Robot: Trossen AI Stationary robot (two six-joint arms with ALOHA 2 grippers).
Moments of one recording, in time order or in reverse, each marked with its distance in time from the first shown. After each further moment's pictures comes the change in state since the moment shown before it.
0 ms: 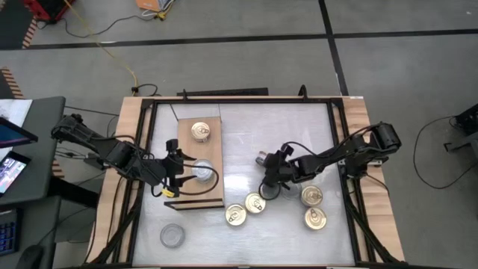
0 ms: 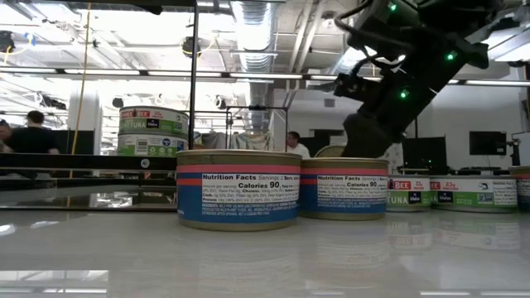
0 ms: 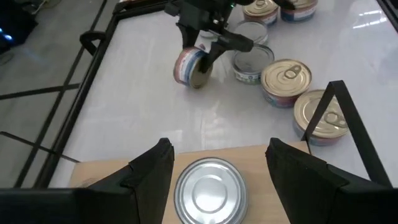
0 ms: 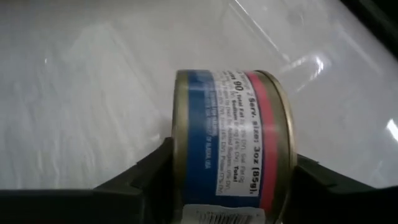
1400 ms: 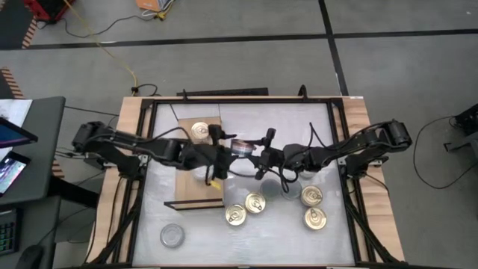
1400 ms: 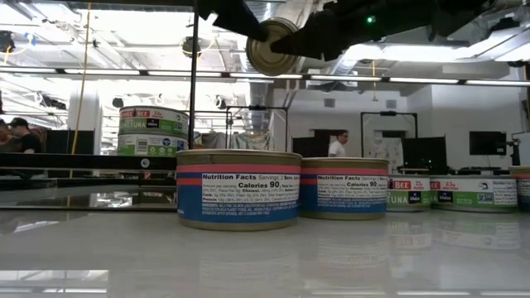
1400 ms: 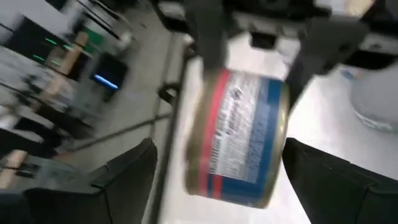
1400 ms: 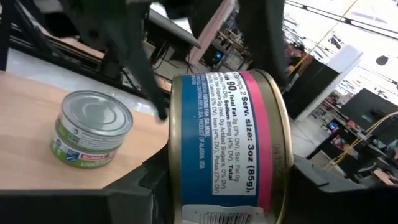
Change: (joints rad) left arm 0.312 0.437 0.171 0.456 -0.037 0.577; right arm -0.060 -0.132 -0.002 0.821 -0.170 -0.978
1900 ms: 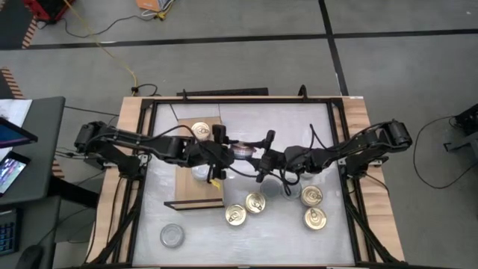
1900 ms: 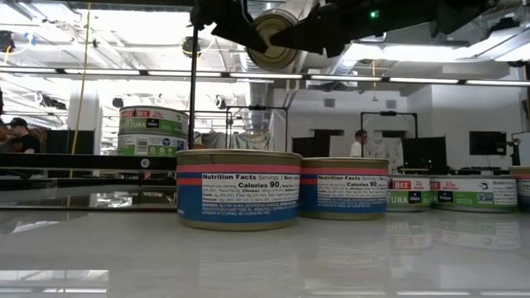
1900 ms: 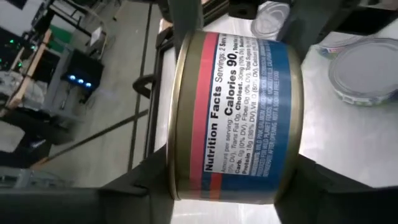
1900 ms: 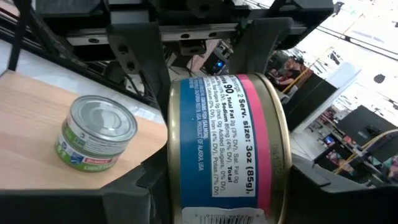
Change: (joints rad) left arm 0.041 0.021 0.018 -0.050 0.096 0.052; right arm 0.028 0.000 0.001 0.020 -0.008 -0.060
